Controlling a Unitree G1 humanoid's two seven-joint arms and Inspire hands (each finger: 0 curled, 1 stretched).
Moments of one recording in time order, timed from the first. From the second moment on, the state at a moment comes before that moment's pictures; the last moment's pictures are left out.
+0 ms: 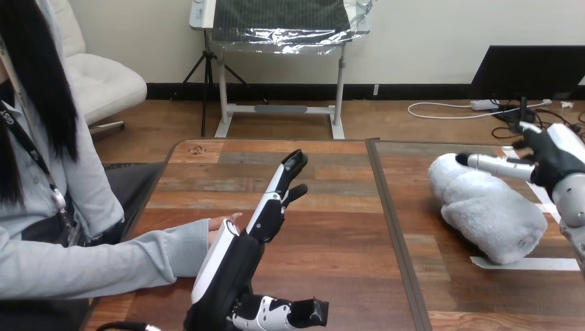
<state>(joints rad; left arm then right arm) -0.04 0.08 -0.17 0.72 0.08 -1.31 -0.17 -0.85 -0.56 0.11 1.36 -0.43 -0.11 -0.04</state>
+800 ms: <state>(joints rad) 0.01 0.08 -0.19 0.67 0.05 -1.31 -0.18 -0.84 -0.54 0.19 1.36 -0.48 -0.05 -0.02</state>
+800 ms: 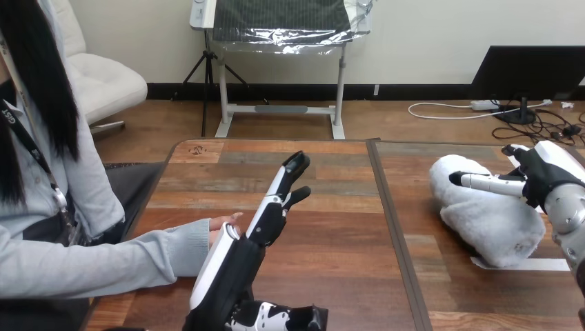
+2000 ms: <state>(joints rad) 0.07 0.09 -0.19 0.58 0.07 -1.30 -0.18 -0.76 -0.50 0.27 1.36 -0.52 -0.03 -0.03</state>
